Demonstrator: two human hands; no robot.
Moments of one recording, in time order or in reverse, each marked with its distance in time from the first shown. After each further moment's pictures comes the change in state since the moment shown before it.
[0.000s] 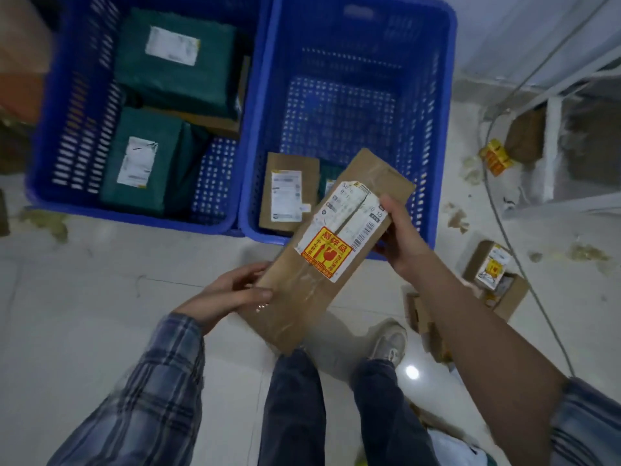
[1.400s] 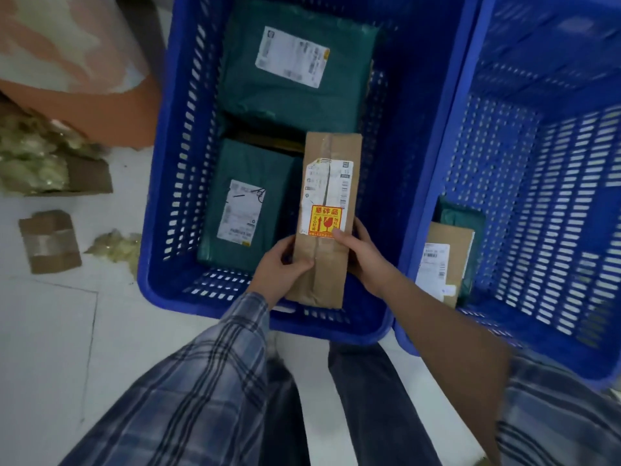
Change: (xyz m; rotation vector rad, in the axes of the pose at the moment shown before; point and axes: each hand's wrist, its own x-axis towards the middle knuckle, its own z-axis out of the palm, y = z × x) left_hand 0.132 0.066 -0.292 -0.010 0.369 -0.088; right_hand 0.226 0.030 0.330 -0.175 -0.139 0.273
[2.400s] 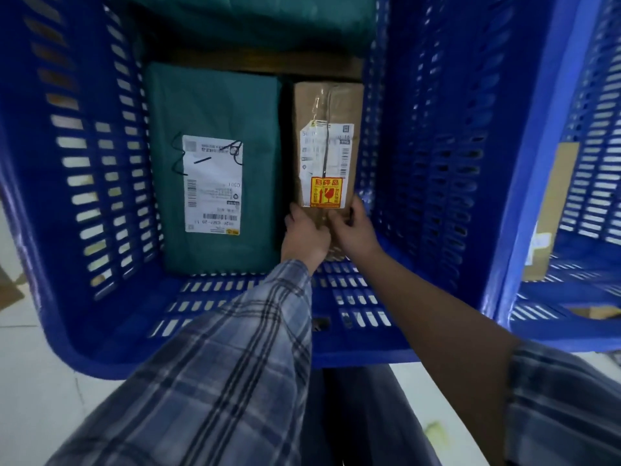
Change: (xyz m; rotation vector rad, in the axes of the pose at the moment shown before) left_hand 0.152 -0.090 0.035 0.419 -0.039 -0.152; right_hand 0.126 0.107 0.030 -0.160 0.418 -0.149
